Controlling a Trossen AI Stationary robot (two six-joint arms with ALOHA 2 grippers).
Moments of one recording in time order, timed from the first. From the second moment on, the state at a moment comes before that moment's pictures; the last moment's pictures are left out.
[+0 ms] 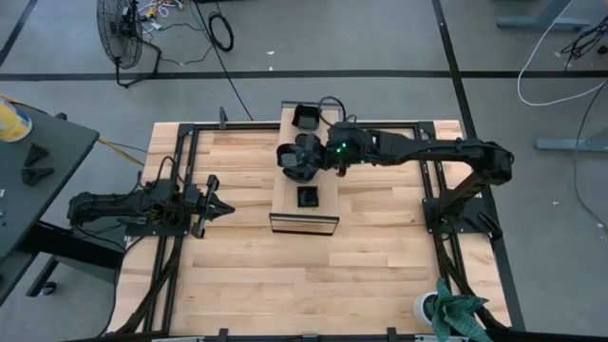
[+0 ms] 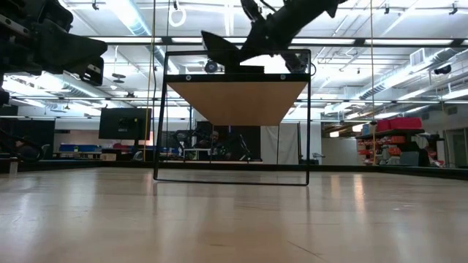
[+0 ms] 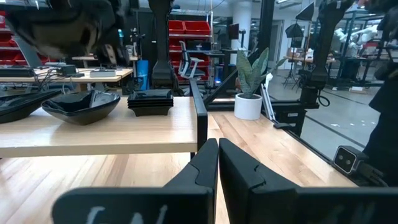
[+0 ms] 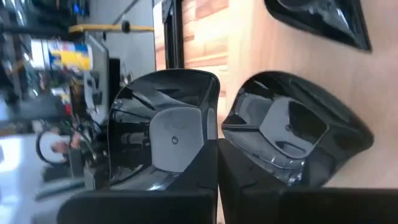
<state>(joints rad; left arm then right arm) 0.00 0.01 0.01 0.08 0.14 -0.04 -0.21 1.57 1.32 -0.31 0.00 1.46</state>
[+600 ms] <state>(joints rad) 0.00 0.01 0.01 0.08 0.14 -0.04 -0.08 1.49 1.16 -0.28 0.28 1.79</state>
